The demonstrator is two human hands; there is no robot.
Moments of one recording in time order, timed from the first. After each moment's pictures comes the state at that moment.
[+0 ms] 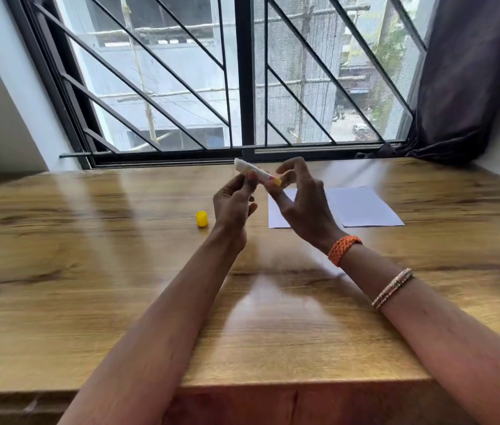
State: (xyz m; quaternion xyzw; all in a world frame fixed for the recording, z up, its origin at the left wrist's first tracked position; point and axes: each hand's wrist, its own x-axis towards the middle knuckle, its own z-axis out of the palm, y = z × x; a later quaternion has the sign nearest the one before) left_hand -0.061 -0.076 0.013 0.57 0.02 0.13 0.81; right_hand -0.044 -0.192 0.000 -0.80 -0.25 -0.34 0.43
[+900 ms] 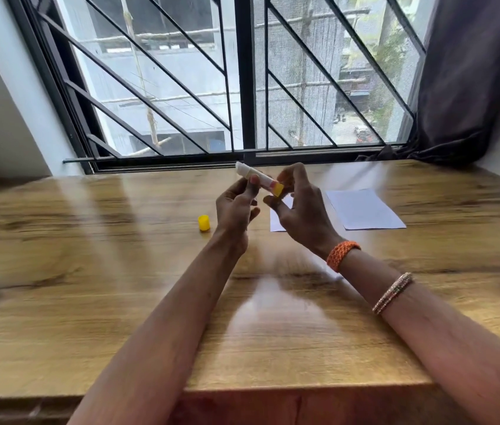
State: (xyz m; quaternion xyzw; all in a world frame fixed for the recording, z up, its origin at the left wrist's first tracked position) left_hand -0.062 -0.075 0.014 0.59 0.02 0.12 0.80; right_hand -0.044 -0.190 -0.002 -0.80 -0.26 -0.33 0.43
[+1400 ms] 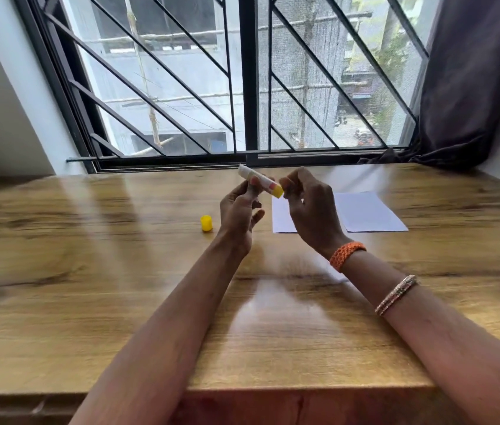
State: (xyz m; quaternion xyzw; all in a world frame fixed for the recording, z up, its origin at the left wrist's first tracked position) left_hand -0.064 -0.076 0.014 0.56 0.03 0.09 0.82; right_hand -0.041 -0.195 -0.001 -0.79 -0.23 -0.40 0.40
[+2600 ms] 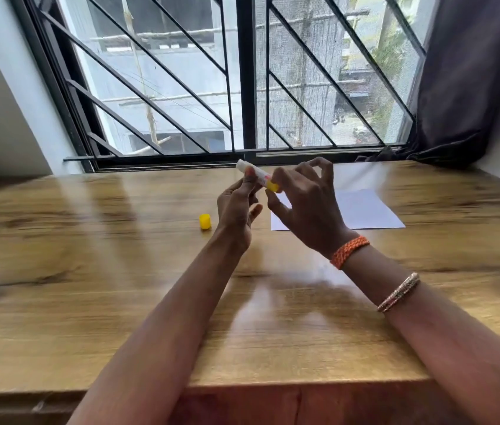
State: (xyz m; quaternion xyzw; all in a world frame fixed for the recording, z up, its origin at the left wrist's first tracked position) left_hand -0.065 -0.075 0.020 0.56 0.02 0.09 0.83; right_hand -0.055 -0.192 0.011 -0.79 -0.28 -0.53 0.13
